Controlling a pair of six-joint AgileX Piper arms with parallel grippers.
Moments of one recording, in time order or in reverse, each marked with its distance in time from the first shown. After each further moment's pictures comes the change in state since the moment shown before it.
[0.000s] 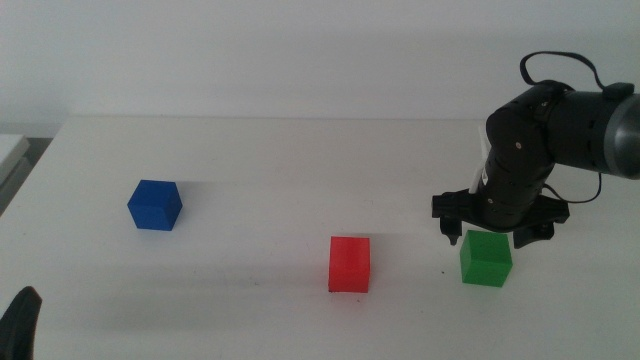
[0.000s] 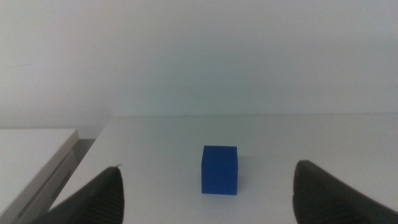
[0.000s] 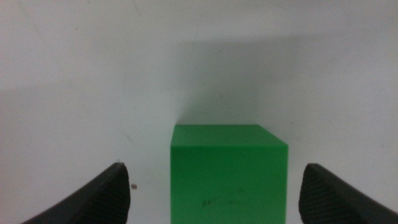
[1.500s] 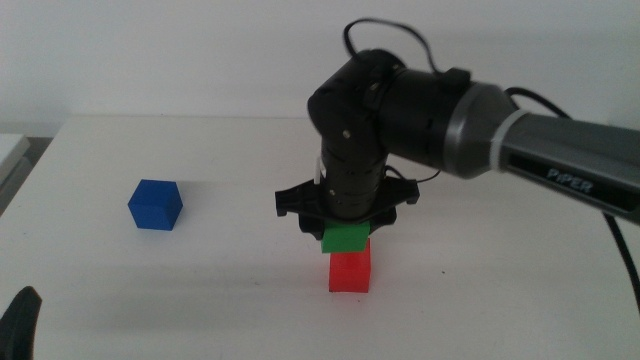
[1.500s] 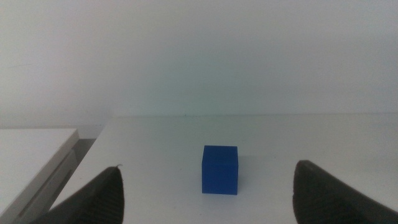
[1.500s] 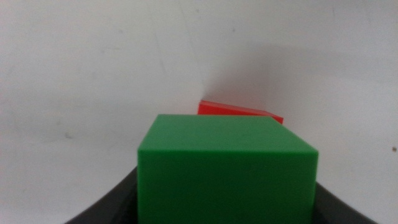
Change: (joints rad) left arm 0.000 0.000 0.000 0.000 0.000 0.000; right arm 0.376 0.162 -0.455 0.043 0.233 0.077
